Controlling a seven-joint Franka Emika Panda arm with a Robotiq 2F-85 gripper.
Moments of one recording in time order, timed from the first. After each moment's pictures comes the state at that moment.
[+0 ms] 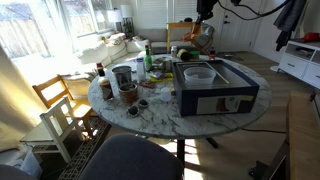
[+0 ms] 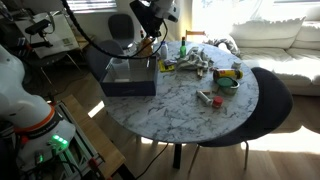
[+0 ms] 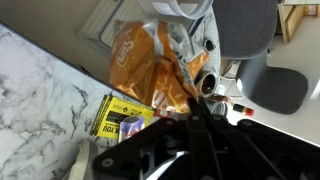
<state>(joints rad) -0.28 0.12 -0.08 -1.91 0.68 1.83 -0.44</state>
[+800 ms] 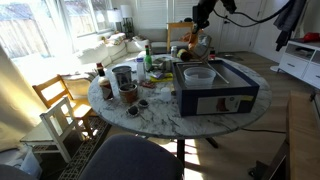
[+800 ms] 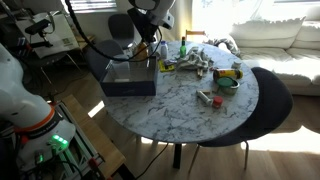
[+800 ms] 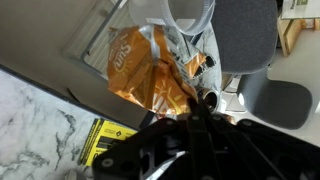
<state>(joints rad) -0.21 0.15 -0.08 -1.95 0.69 1.85 -0.42</state>
